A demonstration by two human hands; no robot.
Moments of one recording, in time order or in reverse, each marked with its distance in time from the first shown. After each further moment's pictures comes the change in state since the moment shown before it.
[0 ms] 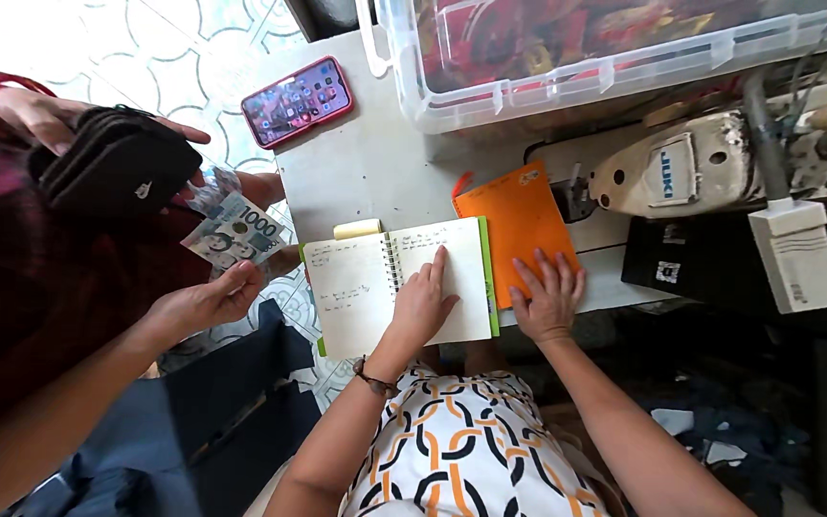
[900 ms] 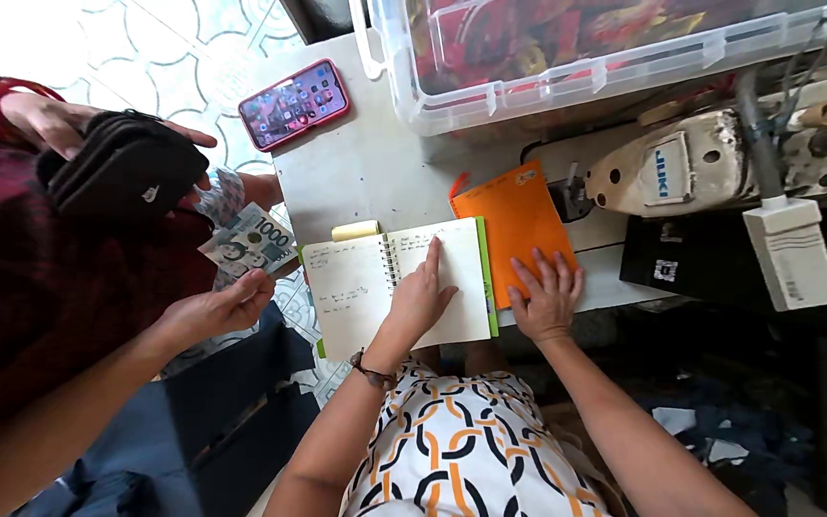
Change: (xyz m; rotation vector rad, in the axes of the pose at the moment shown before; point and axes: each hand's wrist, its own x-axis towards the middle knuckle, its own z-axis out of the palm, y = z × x) left_hand 0.009 0.003 -0.014 -0.081 -0.053 -0.068; right_hand 0.000 0.000 0.000 -0.003 0.001 0.001
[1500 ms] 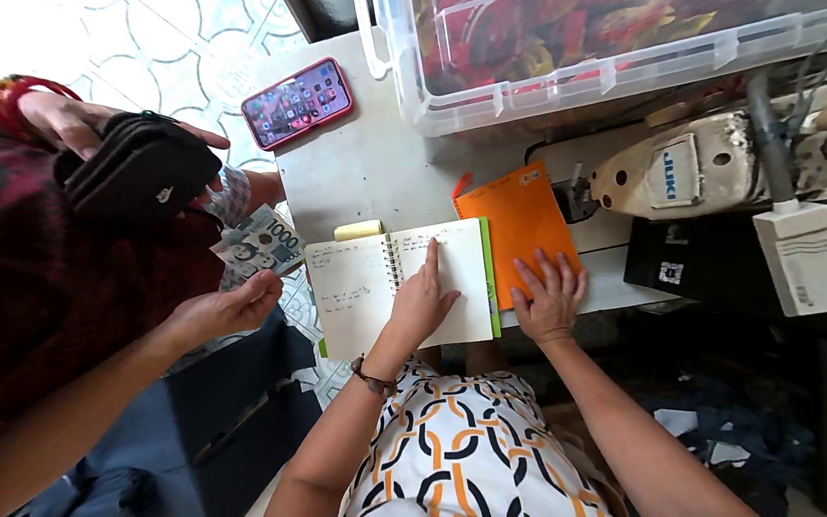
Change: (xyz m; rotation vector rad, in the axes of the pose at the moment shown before) left_hand -0.005 -0.006 0.004 -0.033 0.032 0.020; right_hand -0.001 0.002 0.004 -0.011 0.014 -0.005
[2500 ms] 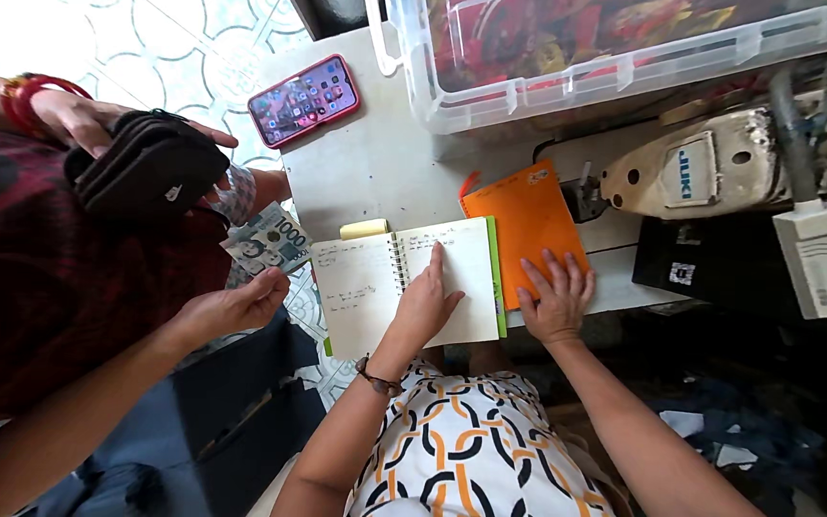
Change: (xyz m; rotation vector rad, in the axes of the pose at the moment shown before) left_hand -0.003 0.000 -0.003 -0.042 -0.035 -0.024; right_hand -0.001 0.000 -0.001 -0.005 0.000 -0.009
